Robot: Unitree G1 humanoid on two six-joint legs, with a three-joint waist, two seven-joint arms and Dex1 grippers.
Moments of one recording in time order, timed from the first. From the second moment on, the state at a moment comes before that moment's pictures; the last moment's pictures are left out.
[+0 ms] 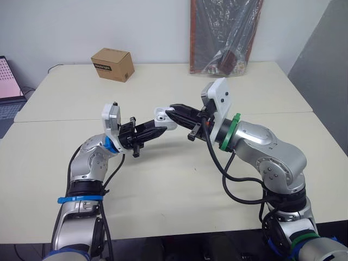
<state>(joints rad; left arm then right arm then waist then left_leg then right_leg) -0.60 0.44 0.16 0.35 -0.66 0.26 -1.45 -0.69 -0.24 0.15 -0.50 0.56 0.89 0.39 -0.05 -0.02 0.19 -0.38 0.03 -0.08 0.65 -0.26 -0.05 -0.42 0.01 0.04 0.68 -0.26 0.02</state>
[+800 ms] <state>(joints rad) -0.59 0.43 0.16 0.32 -0.66 0.27 -1.44 -0.71 -0.25 0.18 -0.50 0.53 0.94 0.39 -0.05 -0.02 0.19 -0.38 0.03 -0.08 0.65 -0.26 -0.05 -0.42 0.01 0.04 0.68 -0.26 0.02</state>
